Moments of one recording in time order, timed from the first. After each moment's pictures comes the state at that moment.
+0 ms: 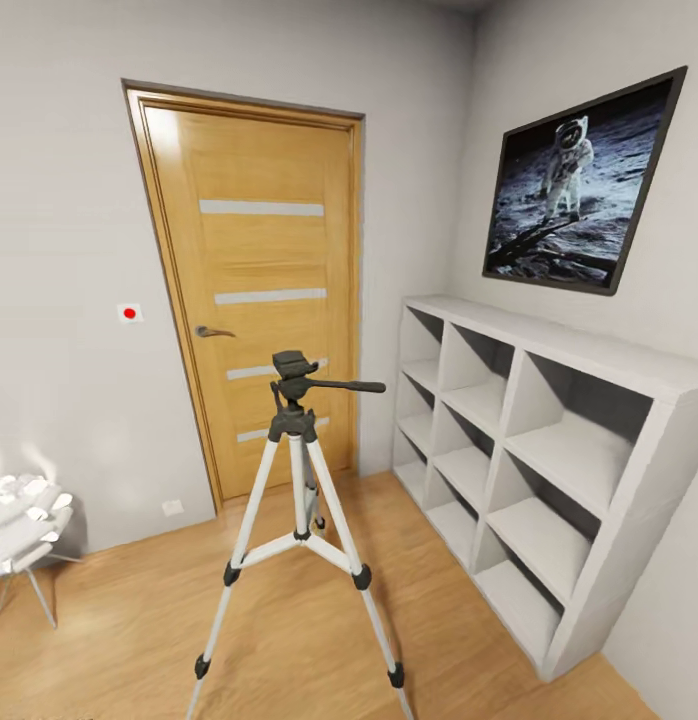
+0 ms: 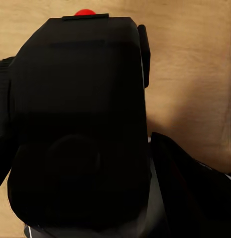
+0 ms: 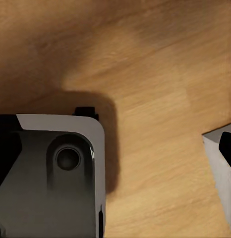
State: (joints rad) left arm -0.25 -0.02 -0.46 0.00 0.90 -0.04 0.11; right arm -0.18 -0.14 -0.24 0.03 0.24 -0.14 0.07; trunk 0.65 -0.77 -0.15
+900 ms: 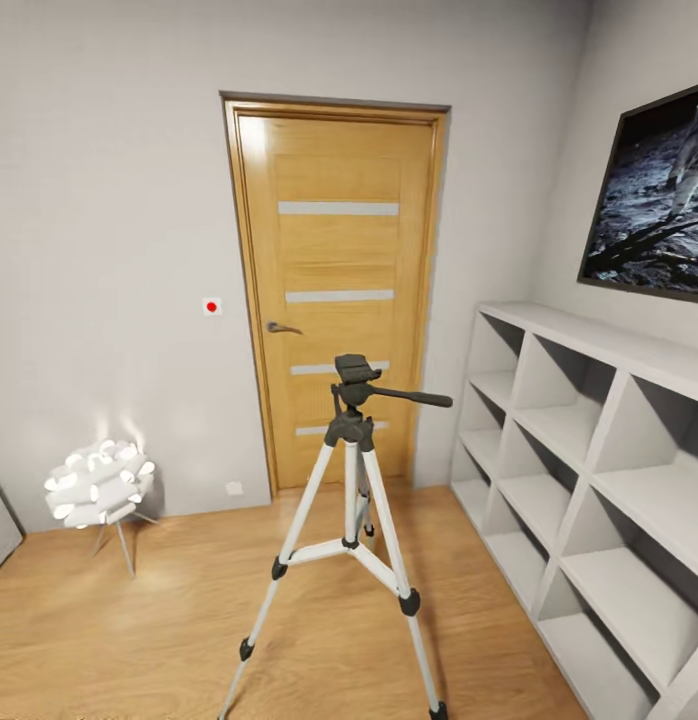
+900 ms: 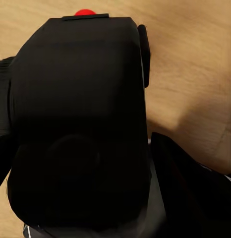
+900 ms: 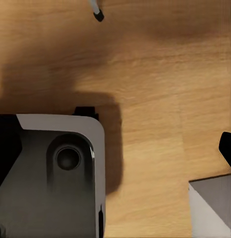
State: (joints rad) left arm -0.25 -0.02 -0.46 0.00 0.90 -0.04 0.11; right arm -0.18 -0.14 -0.24 0.03 0.24 -0.14 0.07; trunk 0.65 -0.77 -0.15
